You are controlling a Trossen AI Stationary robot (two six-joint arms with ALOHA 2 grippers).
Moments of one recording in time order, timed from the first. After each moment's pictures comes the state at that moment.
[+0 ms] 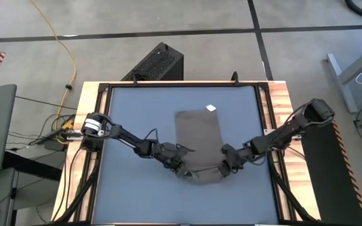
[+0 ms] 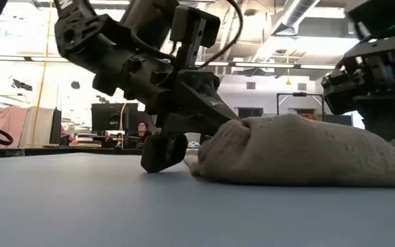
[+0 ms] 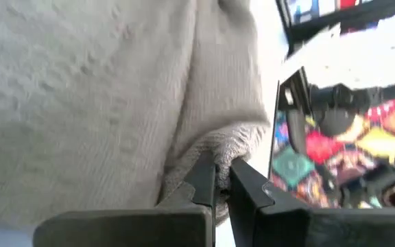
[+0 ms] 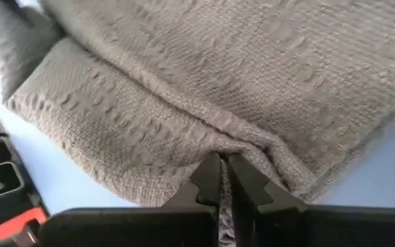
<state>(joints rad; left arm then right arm) -0.16 2.01 0.90 0.67 0.26 -1.10 0.42 1.35 0.47 -0.03 0.03 1.33</state>
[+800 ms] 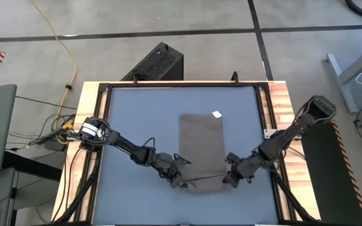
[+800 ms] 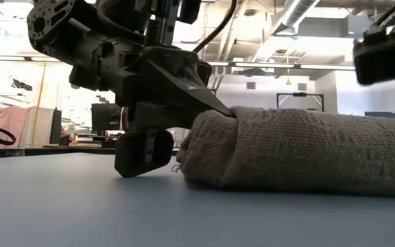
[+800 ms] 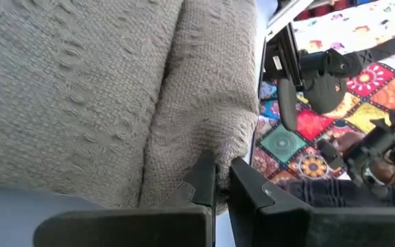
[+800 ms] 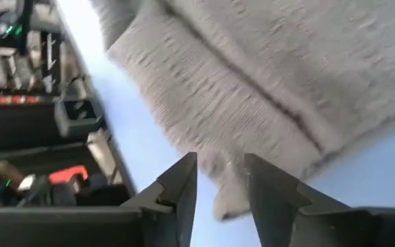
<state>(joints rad) -0.30 2.00 0.88 0.70 0.28 -1.20 0.63 1.25 0.47 0.05 0.09 1.40</state>
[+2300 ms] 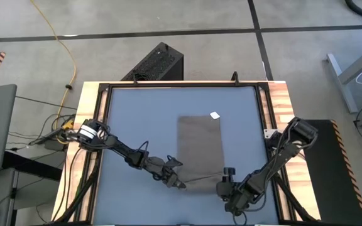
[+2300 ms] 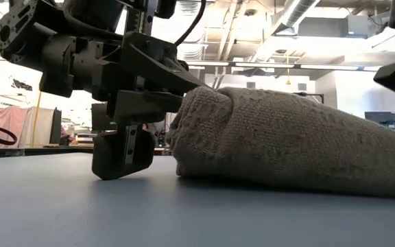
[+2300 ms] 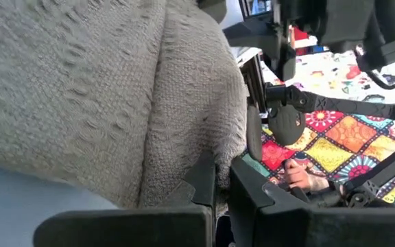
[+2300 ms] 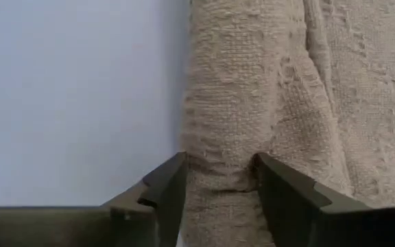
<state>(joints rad) -0.37 1.99 0.77 0.88 0.15 -1.35 0.83 1.76 1.01 -0.50 0.43 0.79</state>
